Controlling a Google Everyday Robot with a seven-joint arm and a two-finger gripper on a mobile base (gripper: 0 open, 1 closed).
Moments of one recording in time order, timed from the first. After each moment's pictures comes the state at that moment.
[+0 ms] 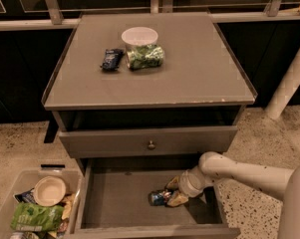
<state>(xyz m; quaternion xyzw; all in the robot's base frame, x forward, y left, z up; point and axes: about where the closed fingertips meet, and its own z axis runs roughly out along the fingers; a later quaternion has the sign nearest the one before) 0.503 -0.115 0.364 -0.65 0.70 0.20 0.20</state>
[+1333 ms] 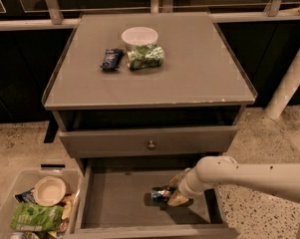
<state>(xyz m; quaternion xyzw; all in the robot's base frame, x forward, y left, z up) 0.495 -0.111 0.416 -0.66 0.71 0.11 0.21</state>
